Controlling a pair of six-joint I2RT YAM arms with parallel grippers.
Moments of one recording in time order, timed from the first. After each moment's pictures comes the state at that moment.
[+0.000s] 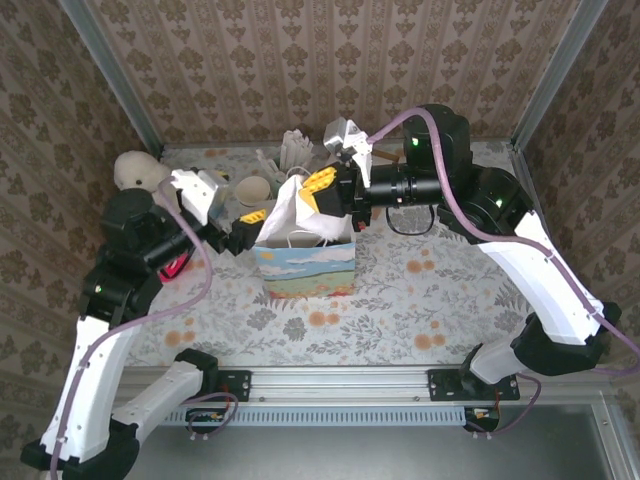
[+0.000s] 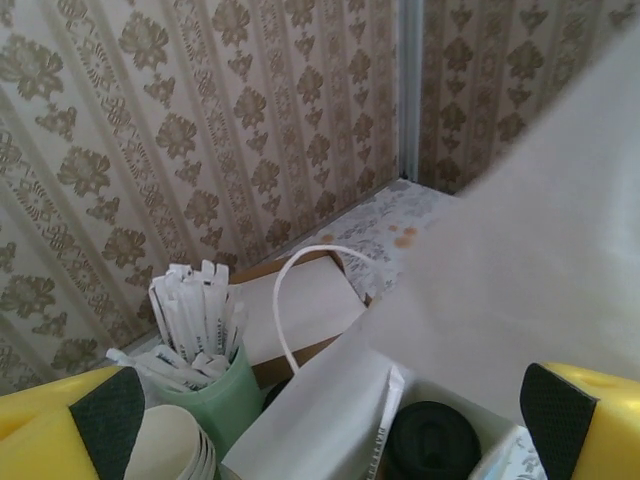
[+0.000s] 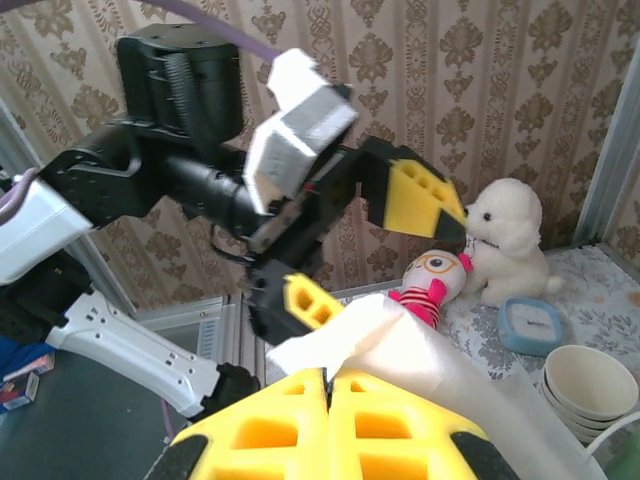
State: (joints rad) left arm -0.39 0.84 1.29 -0.63 0.42 0.17; right arm 0.80 1.47 2.08 -0.84 -0.57 -0.05
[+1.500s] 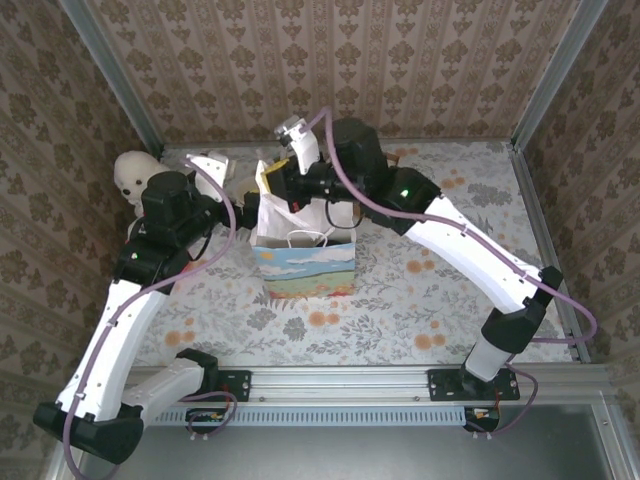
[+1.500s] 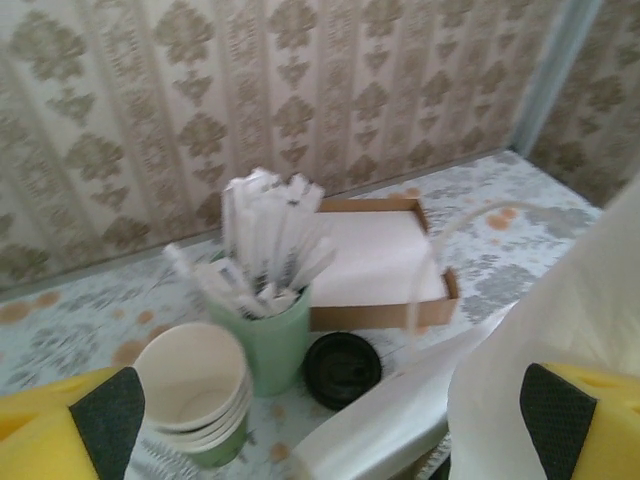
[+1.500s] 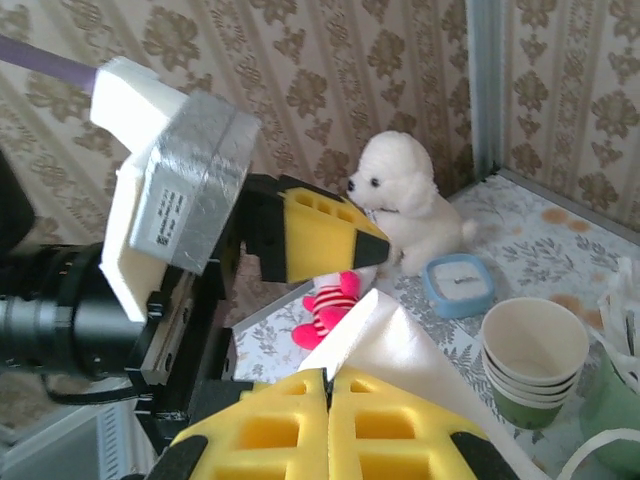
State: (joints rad) left arm -0.38 0.96 1.19 -0.53 0.16 -0.02; right arm 0.88 1.67 1.95 -0.55 -0.19 0.21
